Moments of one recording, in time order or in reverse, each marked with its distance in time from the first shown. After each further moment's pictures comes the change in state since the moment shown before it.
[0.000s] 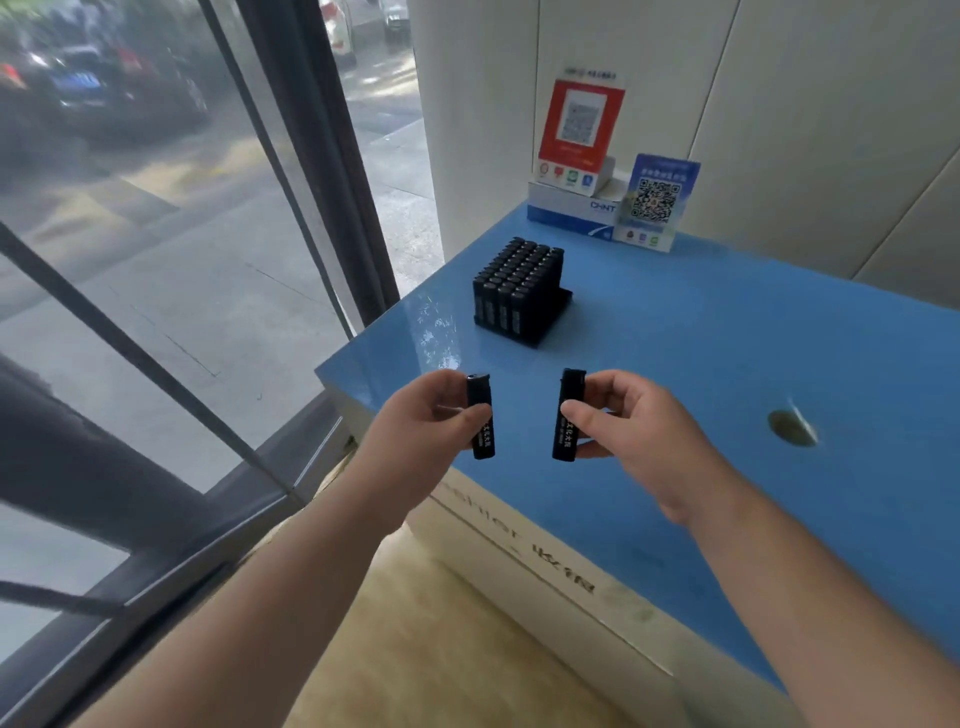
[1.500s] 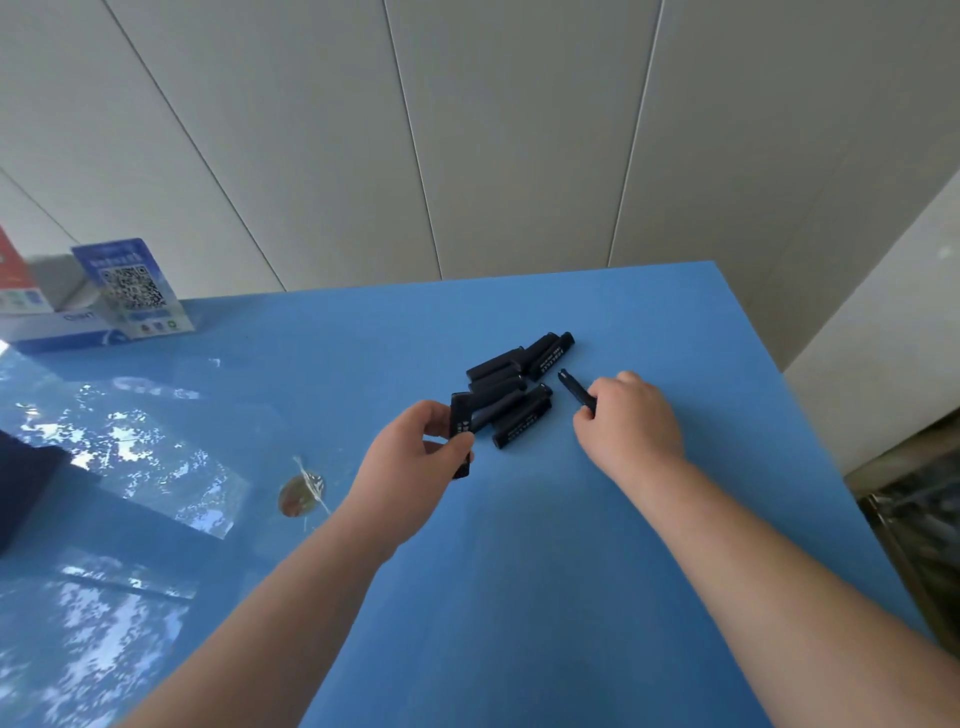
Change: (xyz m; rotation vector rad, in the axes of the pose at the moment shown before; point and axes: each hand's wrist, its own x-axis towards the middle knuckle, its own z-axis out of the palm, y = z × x) left_hand 0.030 0.092 0.483 0.357 -0.493 0.049; right_hand -0.116 0.107 -0.466 -1.034 0.786 0.429
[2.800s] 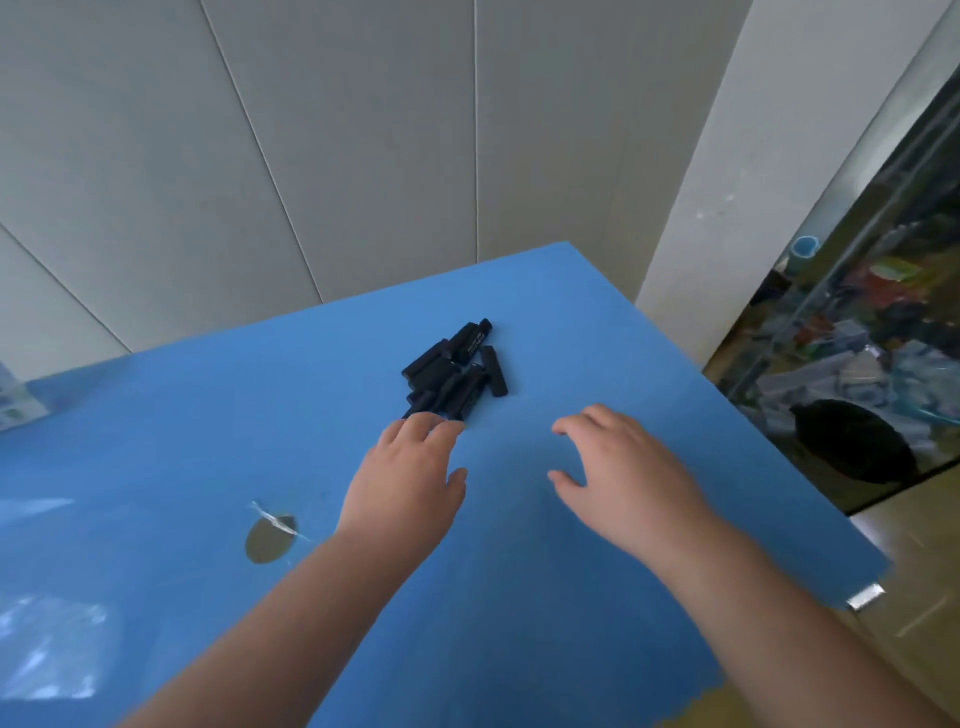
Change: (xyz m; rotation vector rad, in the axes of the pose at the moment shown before) left_hand -0.004 -0.030 -0.013 0.818 -0.180 0.730; right_hand -0.163 -0.040 -0.049 -0.120 0.008 0.065
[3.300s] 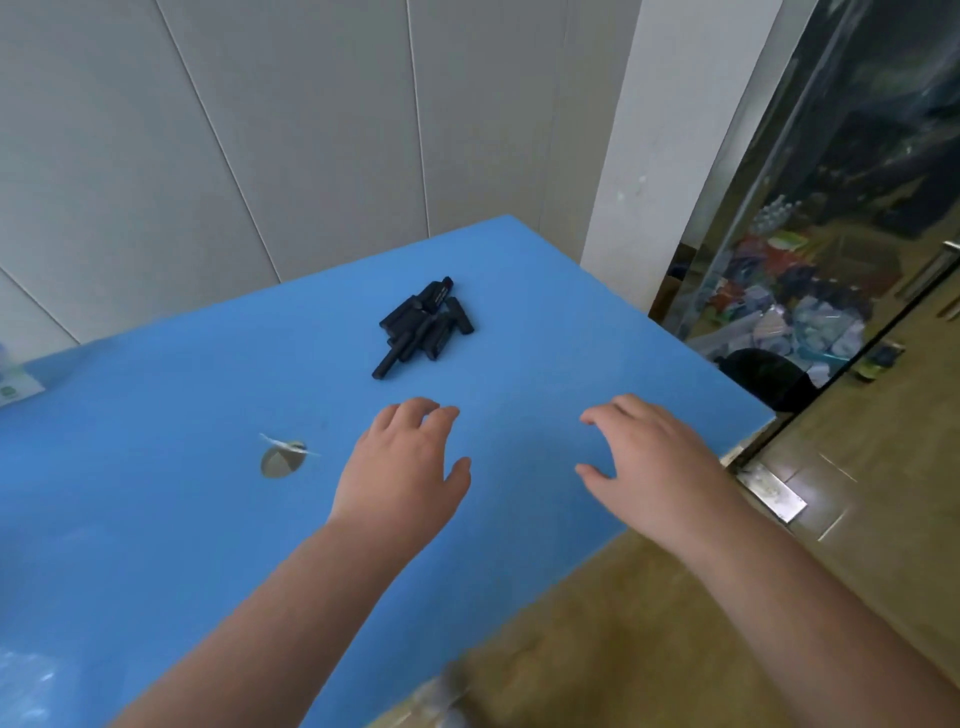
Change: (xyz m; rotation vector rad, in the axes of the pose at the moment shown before) left_hand -0.107 0.013 -0.013 0.038 0.040 0.152; right_hand -0.147 -0.022 -0.012 -0.083 0.053 0.158
